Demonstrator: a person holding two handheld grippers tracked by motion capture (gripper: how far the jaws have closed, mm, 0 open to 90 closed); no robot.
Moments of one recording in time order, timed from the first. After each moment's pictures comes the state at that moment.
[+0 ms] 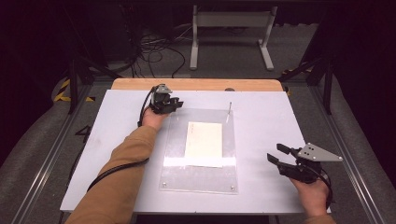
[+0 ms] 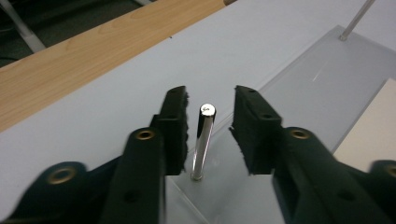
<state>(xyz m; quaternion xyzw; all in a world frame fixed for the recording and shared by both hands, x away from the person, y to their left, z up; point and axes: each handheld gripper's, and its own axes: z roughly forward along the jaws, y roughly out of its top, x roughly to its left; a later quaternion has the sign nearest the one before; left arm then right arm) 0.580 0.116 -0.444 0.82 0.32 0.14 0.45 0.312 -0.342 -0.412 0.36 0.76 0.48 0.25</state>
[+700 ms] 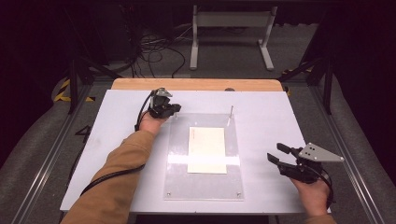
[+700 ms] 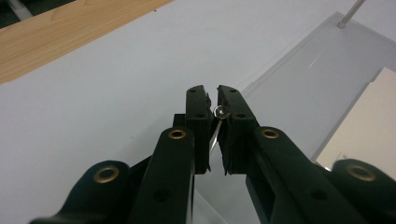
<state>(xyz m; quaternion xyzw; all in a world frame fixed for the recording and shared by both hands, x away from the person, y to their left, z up) 0.553 0.114 -0.434 0.84 0.33 0.12 0.42 0.310 -0.341 -0.408 0.35 0.76 0.49 0.25</state>
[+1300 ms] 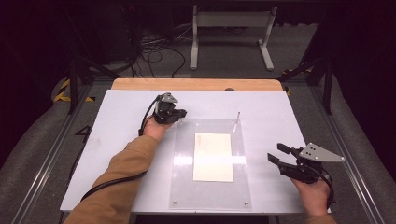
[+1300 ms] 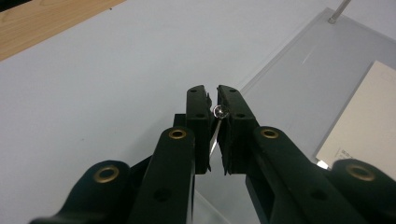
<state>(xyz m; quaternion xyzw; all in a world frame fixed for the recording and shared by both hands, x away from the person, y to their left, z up) 0.535 0.099 -0.438 0.84 0.31 0.11 0.43 0.310 -0.342 -0.408 0.35 0.75 0.49 0.25</state>
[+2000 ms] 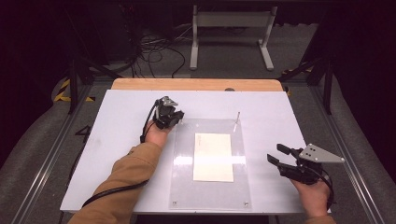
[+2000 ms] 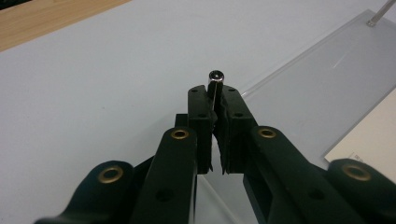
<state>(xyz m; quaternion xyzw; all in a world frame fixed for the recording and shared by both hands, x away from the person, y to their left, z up) 0.514 0.092 -0.438 0.82 0.38 0.16 0.40 0.307 -0.341 -0.407 0.35 0.76 0.49 0.25</state>
